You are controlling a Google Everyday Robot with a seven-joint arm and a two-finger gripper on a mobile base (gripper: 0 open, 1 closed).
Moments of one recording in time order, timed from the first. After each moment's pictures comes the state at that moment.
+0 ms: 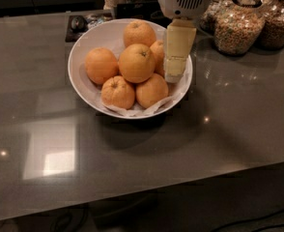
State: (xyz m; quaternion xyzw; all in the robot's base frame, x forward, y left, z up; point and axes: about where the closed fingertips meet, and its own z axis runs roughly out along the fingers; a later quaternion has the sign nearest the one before) arm 0.529 -0.050 0.996 -0.70 0.70 -0.07 0.14
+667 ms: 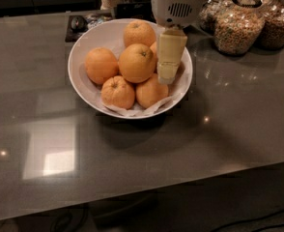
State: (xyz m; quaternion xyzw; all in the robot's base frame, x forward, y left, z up) arm 0.533 -0.044 0.977 -0.70 0.70 -0.06 0.12
